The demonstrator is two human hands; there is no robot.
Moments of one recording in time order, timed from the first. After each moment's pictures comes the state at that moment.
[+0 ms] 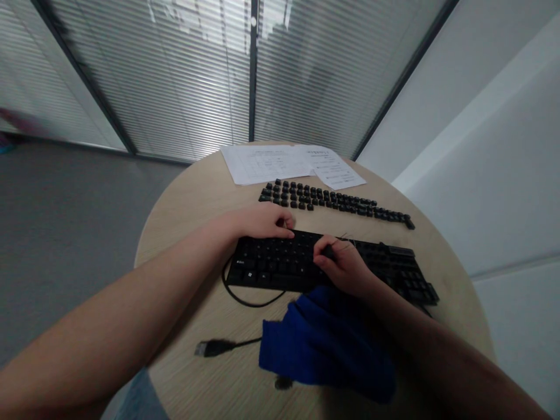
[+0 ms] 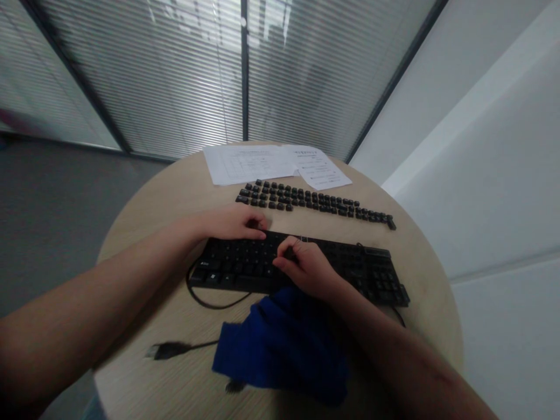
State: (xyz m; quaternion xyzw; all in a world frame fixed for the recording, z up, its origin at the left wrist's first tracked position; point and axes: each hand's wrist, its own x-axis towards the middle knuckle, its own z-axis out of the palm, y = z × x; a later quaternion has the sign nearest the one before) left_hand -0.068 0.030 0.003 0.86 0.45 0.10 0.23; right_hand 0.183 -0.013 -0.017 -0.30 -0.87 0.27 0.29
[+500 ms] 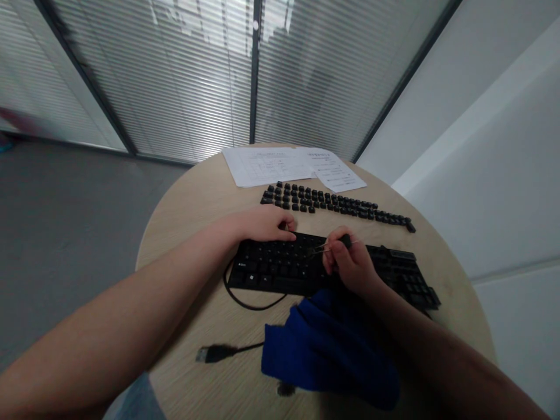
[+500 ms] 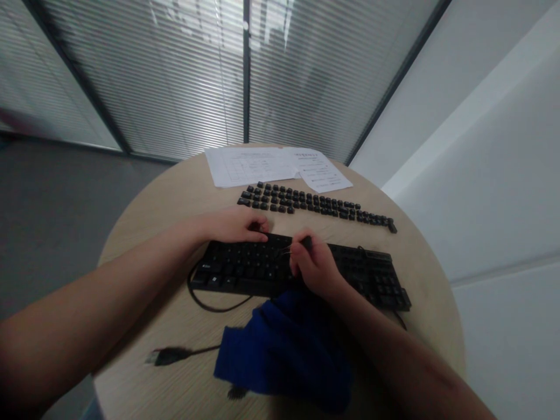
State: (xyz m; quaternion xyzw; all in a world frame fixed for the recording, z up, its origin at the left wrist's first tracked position) left_hand -0.069 0.028 0.004 0.85 0.45 0.11 0.23; right_hand 0.179 -0.013 -0.028 -0.30 -0.73 0.46 0.41
